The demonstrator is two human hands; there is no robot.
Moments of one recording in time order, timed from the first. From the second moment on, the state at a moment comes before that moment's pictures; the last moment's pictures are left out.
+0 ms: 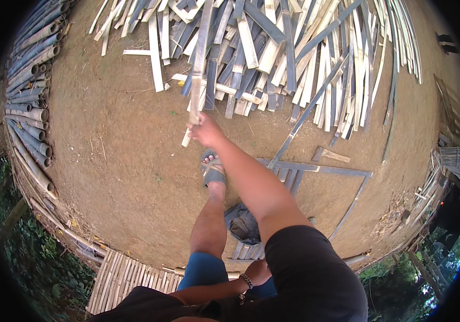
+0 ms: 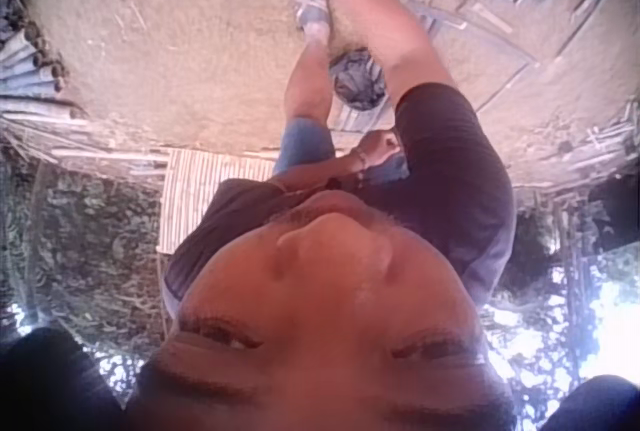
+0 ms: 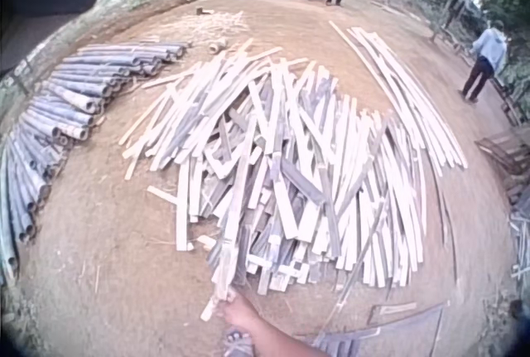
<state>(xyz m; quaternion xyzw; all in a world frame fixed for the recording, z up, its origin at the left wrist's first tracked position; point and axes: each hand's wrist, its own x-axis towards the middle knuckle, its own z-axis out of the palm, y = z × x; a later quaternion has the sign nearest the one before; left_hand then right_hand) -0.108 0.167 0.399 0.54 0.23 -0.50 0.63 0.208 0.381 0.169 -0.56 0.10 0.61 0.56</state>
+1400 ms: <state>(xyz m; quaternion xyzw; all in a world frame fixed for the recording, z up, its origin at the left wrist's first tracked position) -0.102 0.174 0.403 0.50 0.27 -0.48 0.67 0.239 0.337 0.104 -0.76 0.16 0.36 0.52</state>
